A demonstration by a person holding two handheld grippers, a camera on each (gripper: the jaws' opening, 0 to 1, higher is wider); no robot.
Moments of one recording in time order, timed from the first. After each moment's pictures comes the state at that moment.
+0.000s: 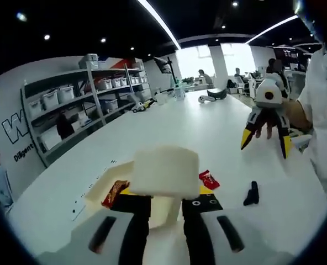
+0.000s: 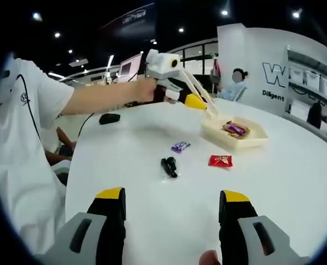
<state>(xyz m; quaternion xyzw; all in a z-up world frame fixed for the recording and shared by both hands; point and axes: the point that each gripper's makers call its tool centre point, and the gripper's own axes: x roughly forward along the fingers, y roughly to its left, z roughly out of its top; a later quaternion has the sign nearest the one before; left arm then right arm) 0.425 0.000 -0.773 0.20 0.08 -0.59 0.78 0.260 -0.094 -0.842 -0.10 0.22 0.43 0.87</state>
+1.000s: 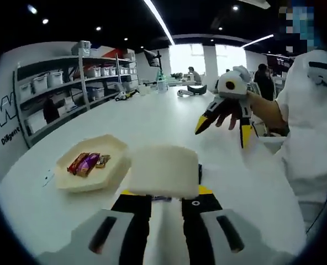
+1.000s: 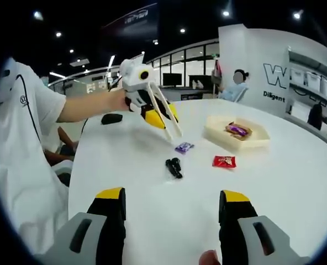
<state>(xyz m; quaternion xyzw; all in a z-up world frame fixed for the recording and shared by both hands) 0.341 0.025 -0.816 0.18 0.15 -0.63 0.74 0.254 -0.091 -0.842 -0.10 0.21 0.43 0.87</state>
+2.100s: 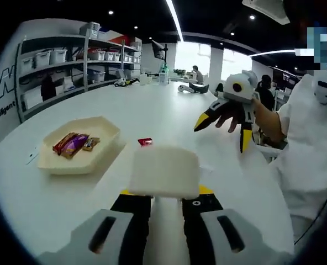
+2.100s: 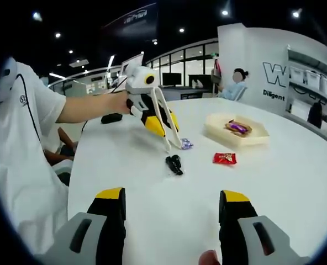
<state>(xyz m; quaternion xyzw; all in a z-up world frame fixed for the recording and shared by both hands) 0.337 0.012 -0.837 0.14 0.21 -0.63 0.74 0.252 -0.092 -0.846 -0.10 0.22 0.43 0.87</state>
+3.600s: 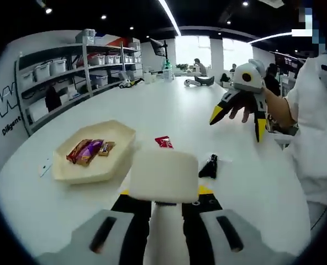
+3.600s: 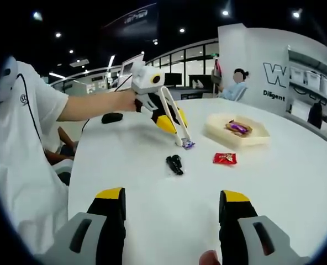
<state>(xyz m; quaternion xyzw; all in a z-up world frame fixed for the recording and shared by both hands) 0.368 0.022 -0.838 0.19 0.19 -0.61 0.75 0.251 -0.092 -0.846 -0.10 0.22 0.43 0.87</state>
